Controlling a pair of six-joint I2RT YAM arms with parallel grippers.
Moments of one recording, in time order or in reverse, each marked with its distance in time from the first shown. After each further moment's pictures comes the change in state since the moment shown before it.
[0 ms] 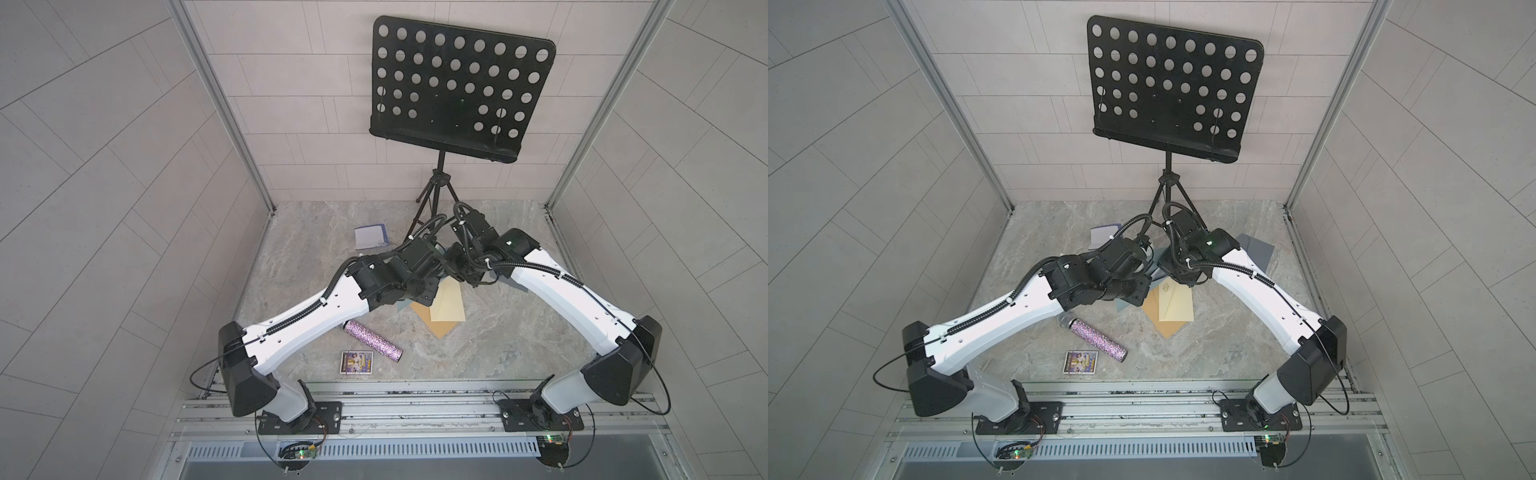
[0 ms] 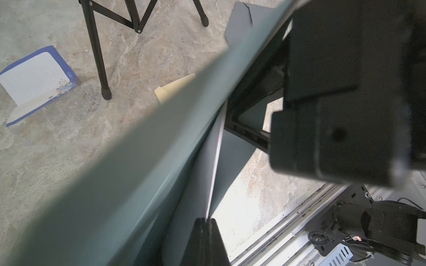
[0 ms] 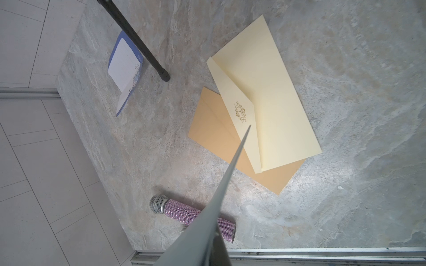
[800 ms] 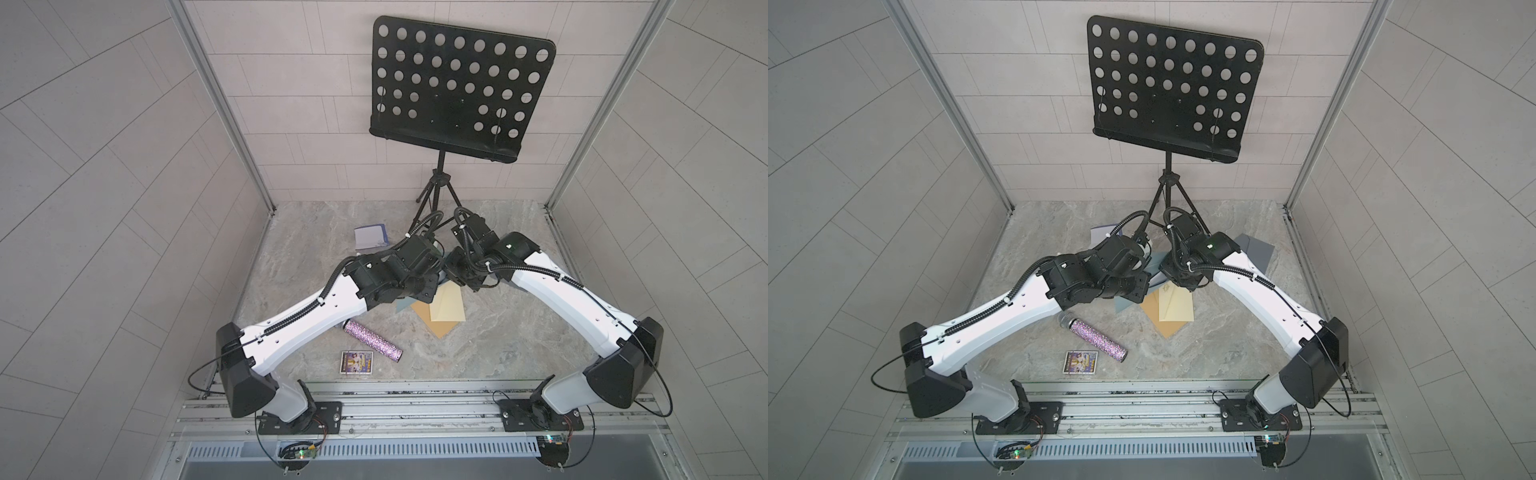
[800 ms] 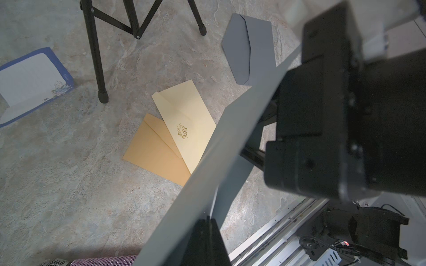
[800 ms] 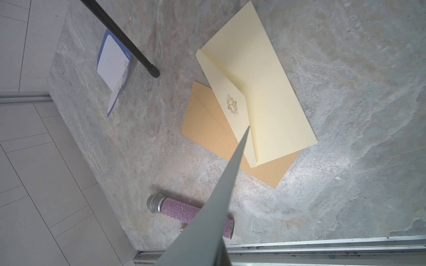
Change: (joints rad) left arm 0.012 -0.007 -0.006 0.029 0.017 -0.016; right arm 0.000 -0.014 -0.041 0.003 -0.016 0.042
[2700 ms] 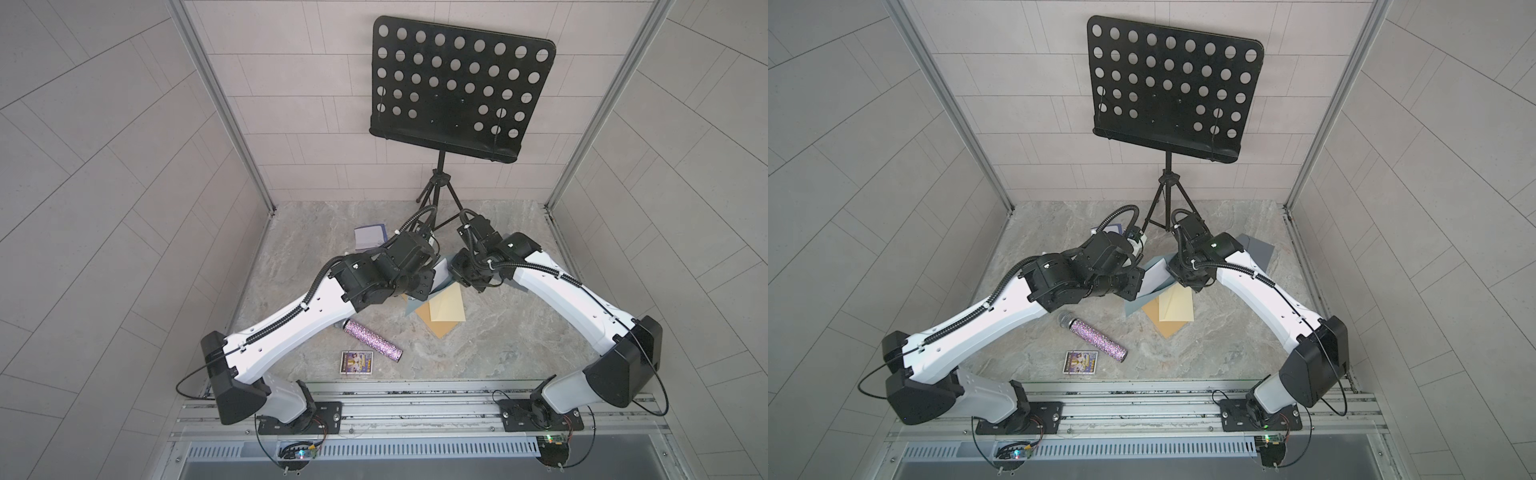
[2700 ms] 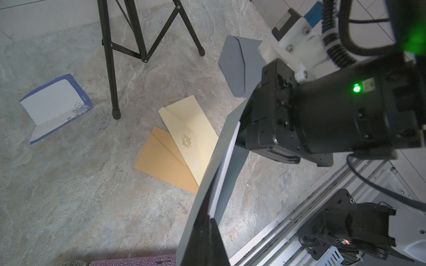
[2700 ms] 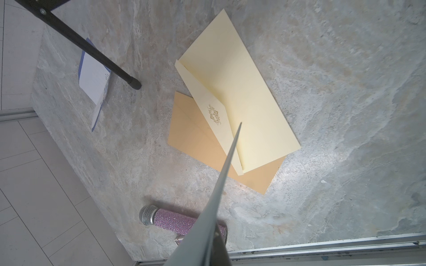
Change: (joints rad) left arm 0.002 -0.056 0.031 -0.023 -0.022 0.048; right arm -0.062 0.000 -0.054 0.008 -0.012 -0.002
